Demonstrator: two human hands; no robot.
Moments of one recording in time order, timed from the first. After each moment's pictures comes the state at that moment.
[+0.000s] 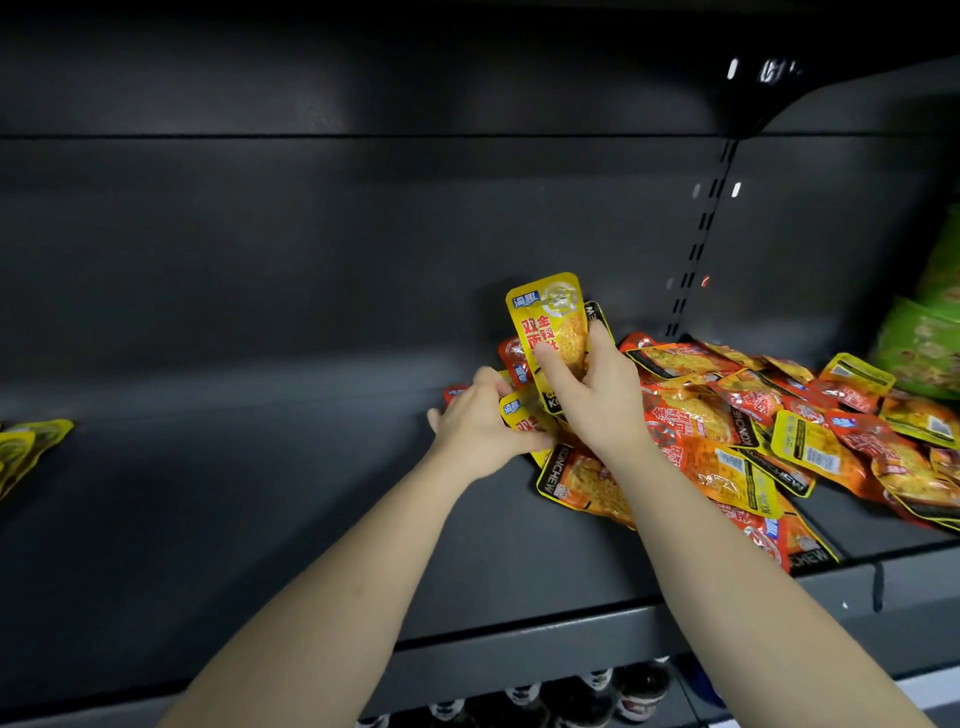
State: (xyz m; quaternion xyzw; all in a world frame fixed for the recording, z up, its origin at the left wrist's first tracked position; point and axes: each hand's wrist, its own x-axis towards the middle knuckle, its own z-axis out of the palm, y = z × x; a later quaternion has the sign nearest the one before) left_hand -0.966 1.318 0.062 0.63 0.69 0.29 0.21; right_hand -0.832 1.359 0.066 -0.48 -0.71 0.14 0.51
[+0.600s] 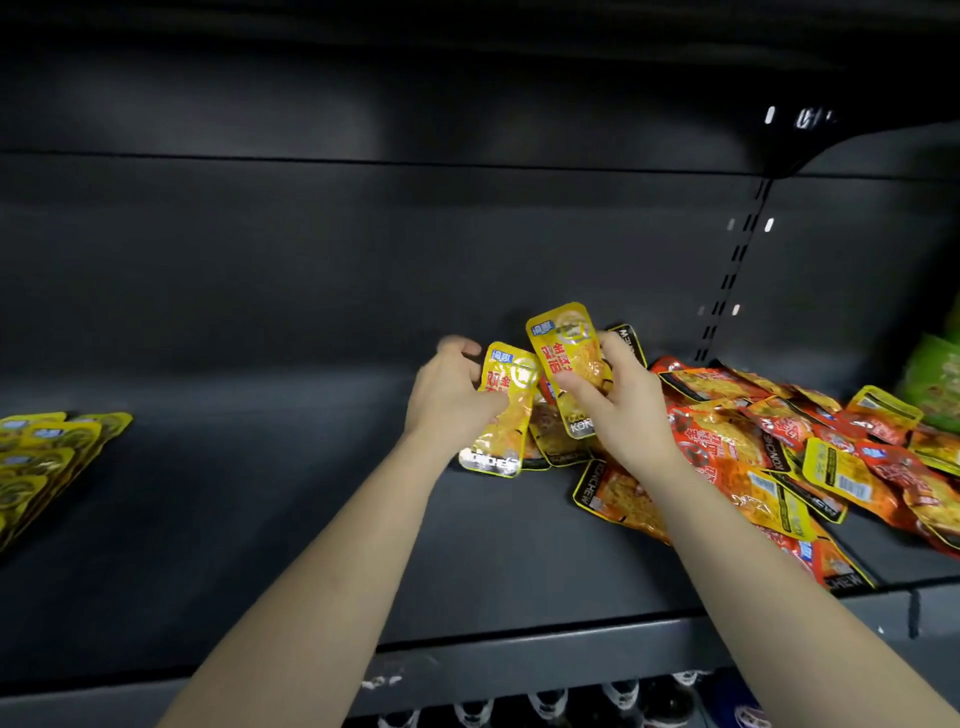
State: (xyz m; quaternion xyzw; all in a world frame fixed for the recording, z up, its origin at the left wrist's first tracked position) left_hand -1.023 1.309 0.089 0.55 0.65 0.47 0.21; right_hand -0.839 1.345 0.078 -0.41 -0.76 0.16 0.48
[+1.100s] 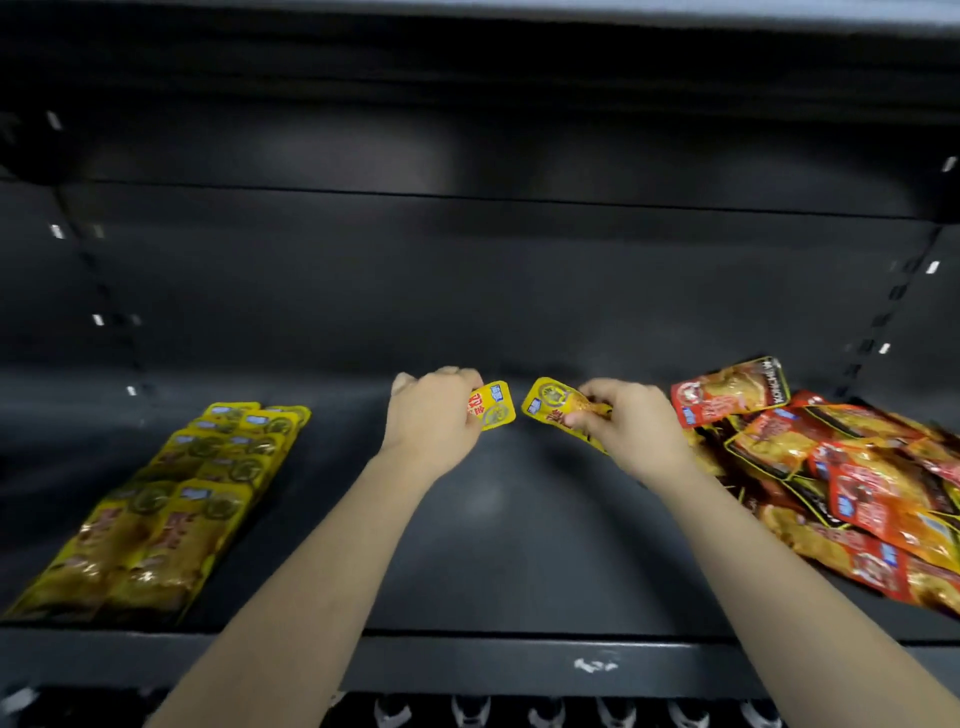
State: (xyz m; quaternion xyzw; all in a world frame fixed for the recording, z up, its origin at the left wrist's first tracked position) left_hand -1.187 1.234 0.096 0.64 0.72 0.23 -0.11; right_hand -0.975 1.311 0.088 -0.46 -0.83 0.04 0.32
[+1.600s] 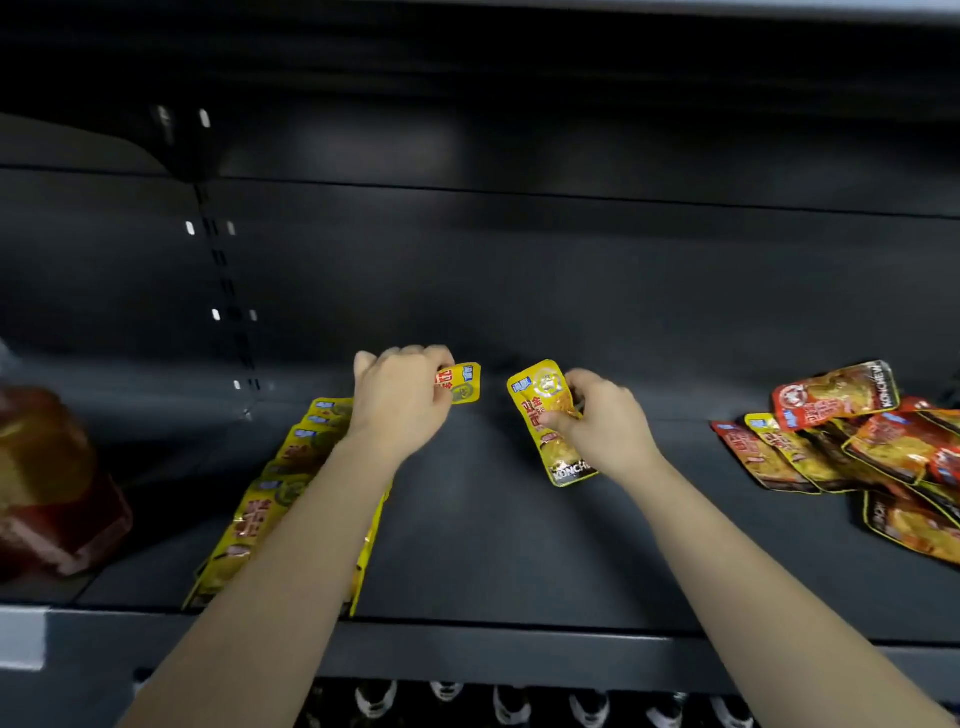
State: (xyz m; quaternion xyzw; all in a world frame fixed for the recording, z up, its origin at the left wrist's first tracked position) left_hand -1.332 1.183 0.103 0.60 0.74 0.27 -0.15; right_hand -1.126 1.259 0.087 -0.48 -0.81 0.14 0.31
